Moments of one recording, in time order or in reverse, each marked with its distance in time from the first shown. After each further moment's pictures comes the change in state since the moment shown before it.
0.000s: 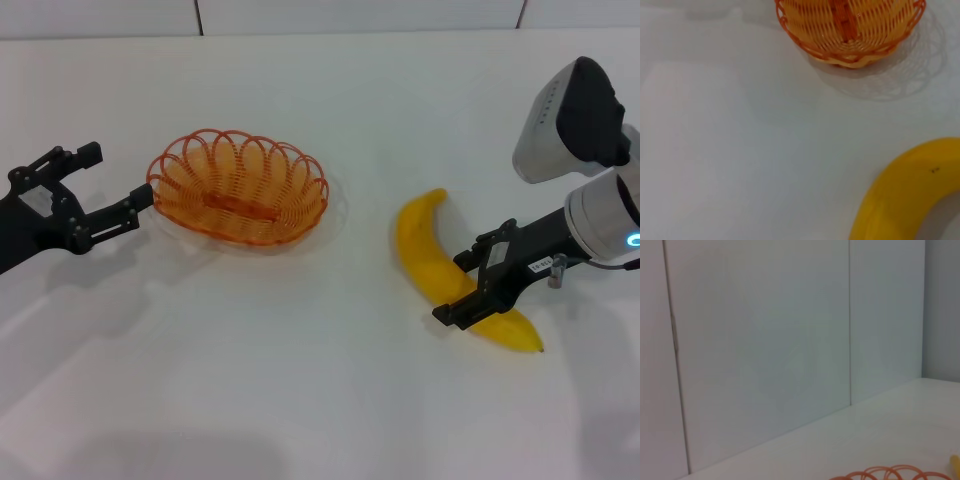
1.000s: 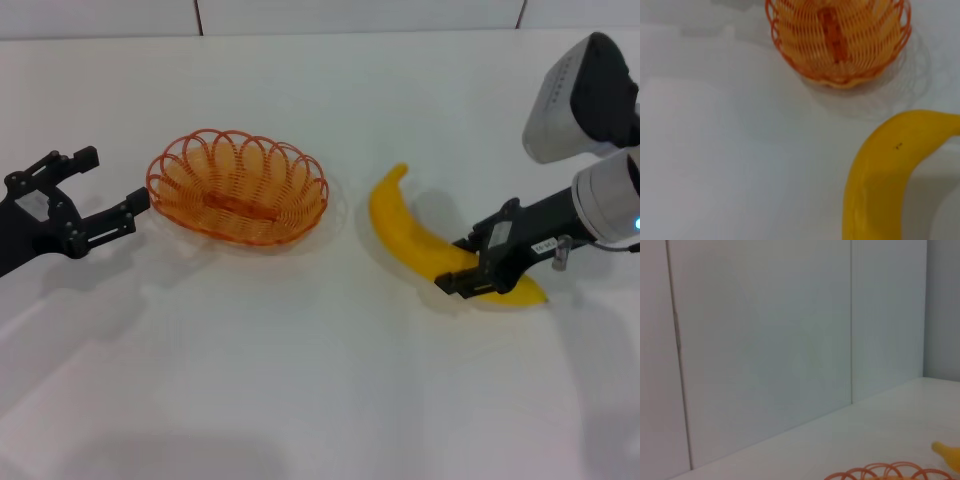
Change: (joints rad) left arm 0.010 0.001 0.000 0.000 -0.002 0.002 0.000; right arm -0.013 -0.003 0.014 -0.071 0.012 -0.015 0.009
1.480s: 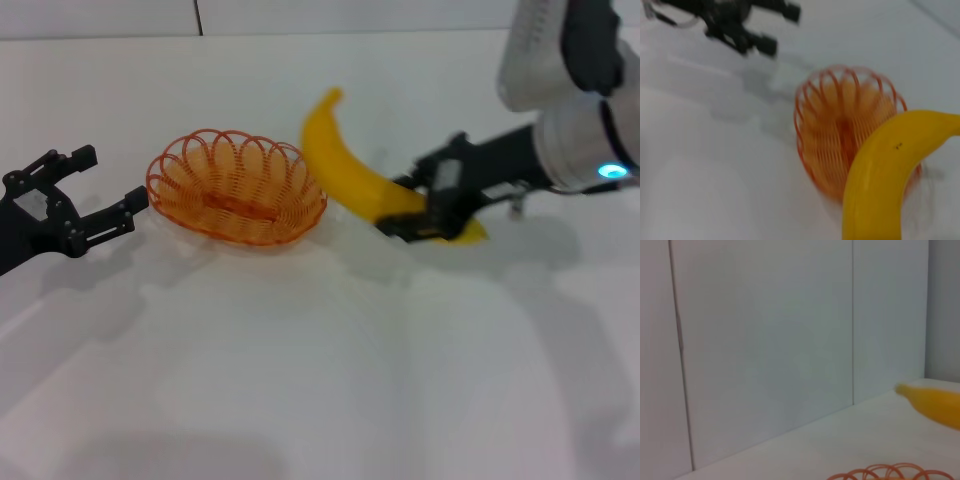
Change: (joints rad) left arm 0.002 0.000 0.000 0.000 -0.006 0.000 0.002; right arm 0.022 0.003 -0.052 -0.147 0.127 0.039 -0.035
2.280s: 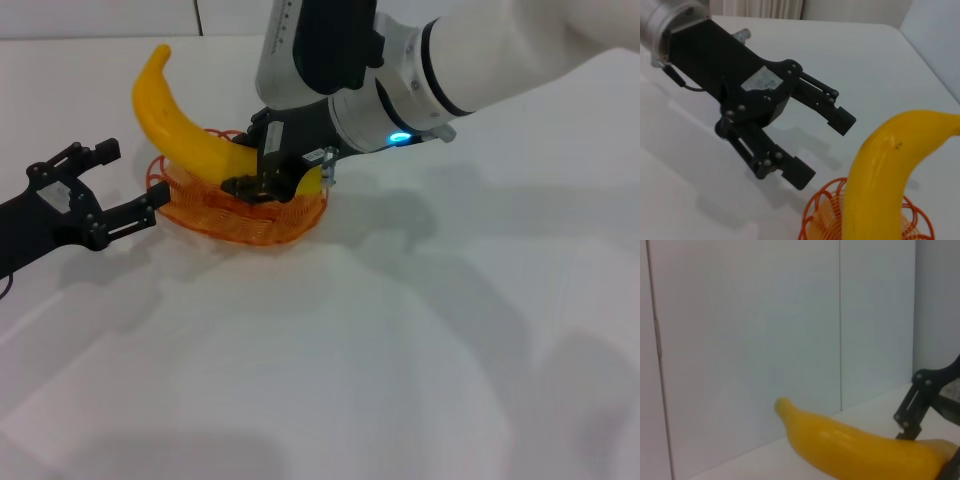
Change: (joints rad) left arm -0.041 -0.002 0.000 -0.041 0.006 0.000 0.020; right arm 0.328 0.004 -0.368 0.300 0.080 0.452 0.058
